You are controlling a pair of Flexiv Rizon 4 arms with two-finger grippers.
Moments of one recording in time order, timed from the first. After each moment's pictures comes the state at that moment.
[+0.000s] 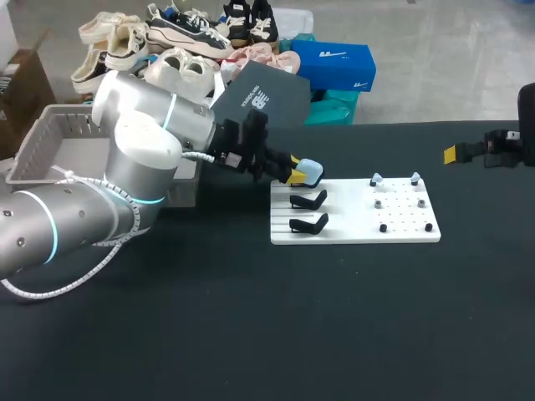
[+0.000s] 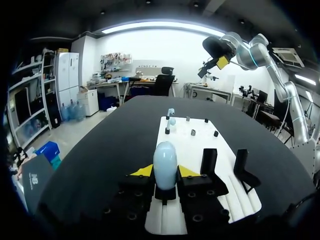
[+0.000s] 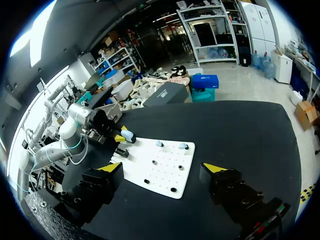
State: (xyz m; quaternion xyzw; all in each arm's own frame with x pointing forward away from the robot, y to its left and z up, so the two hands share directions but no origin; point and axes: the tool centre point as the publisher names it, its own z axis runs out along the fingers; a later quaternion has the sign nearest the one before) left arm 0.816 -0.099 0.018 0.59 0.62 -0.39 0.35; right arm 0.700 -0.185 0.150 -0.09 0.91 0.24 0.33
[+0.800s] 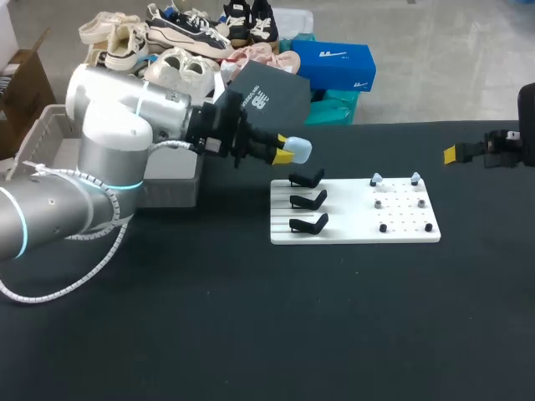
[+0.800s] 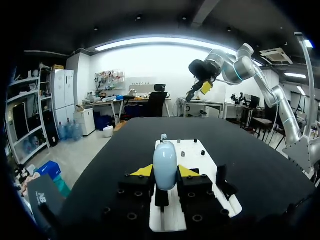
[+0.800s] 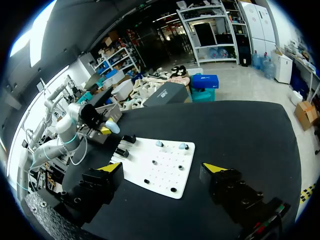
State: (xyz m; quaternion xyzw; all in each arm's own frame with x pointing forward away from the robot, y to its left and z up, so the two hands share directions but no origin) left arm 0.809 -0.076 0.077 0.59 0.56 -0.43 0.40; right arm 0.700 -0.185 0.150 -0.09 0.91 0.24 0.33
